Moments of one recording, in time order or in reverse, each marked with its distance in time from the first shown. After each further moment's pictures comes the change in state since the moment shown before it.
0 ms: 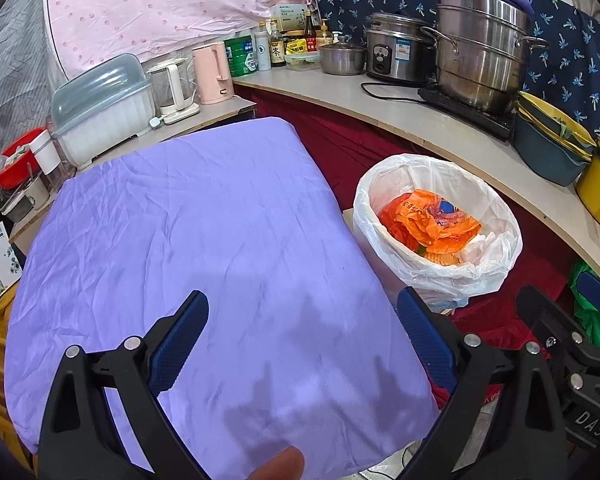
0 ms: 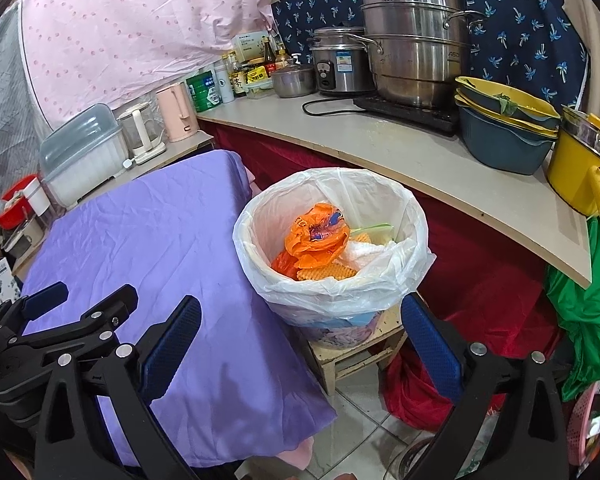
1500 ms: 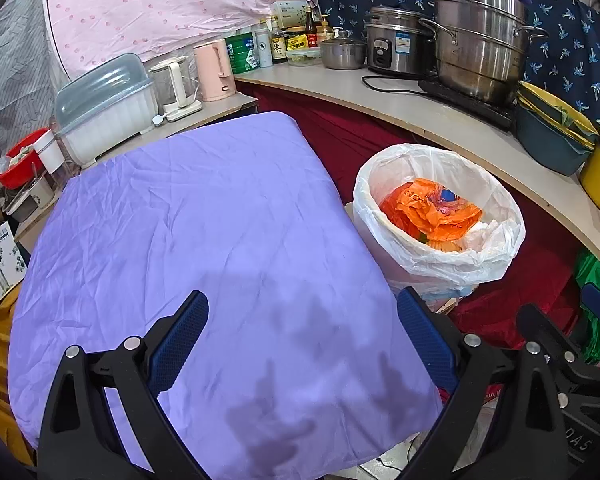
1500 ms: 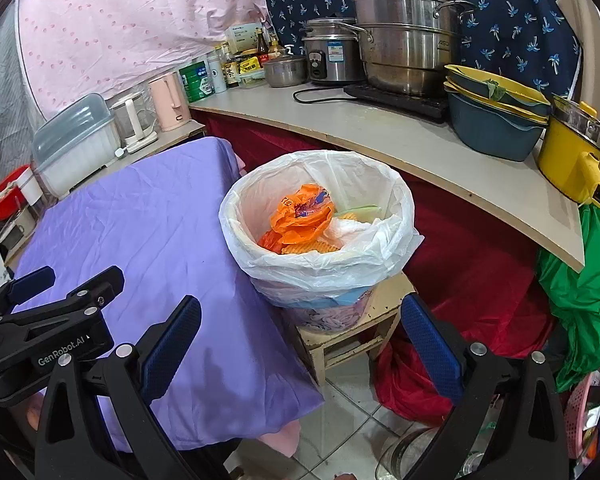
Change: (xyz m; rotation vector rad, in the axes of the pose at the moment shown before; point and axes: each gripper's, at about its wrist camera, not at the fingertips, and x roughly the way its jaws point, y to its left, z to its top) left arm 0.000 -0.005 -0.011 0.009 0.013 0.022; right arm 0.000 -0.009 -0.021 -0.004 0.023 -0.030
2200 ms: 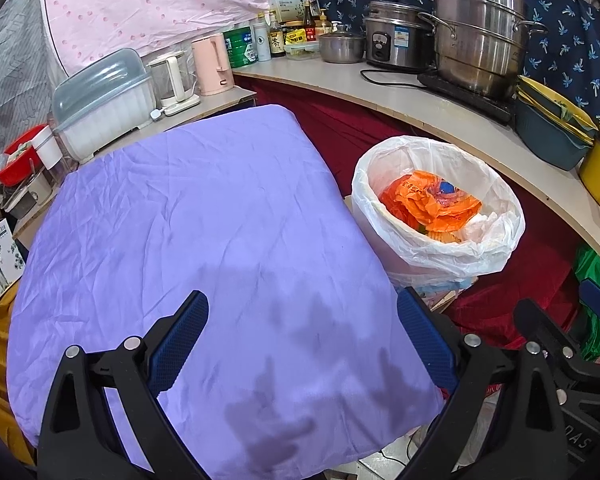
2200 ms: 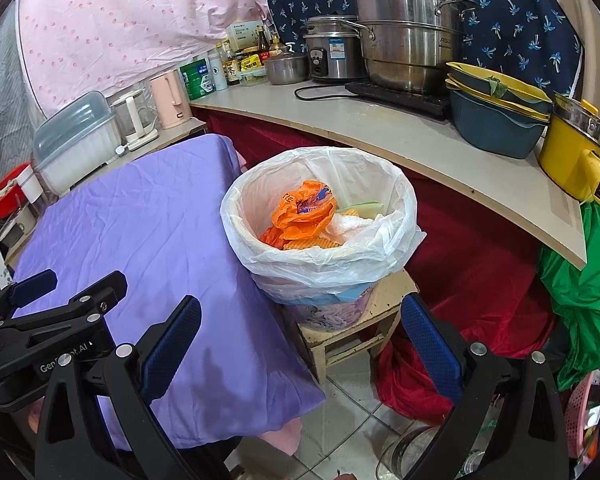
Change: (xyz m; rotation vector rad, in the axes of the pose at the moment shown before) left arm 0.002 -0.001 -0.006 0.004 0.019 -0.005; right arm 0.001 0.002 -0.004 -0.003 0.006 0.001
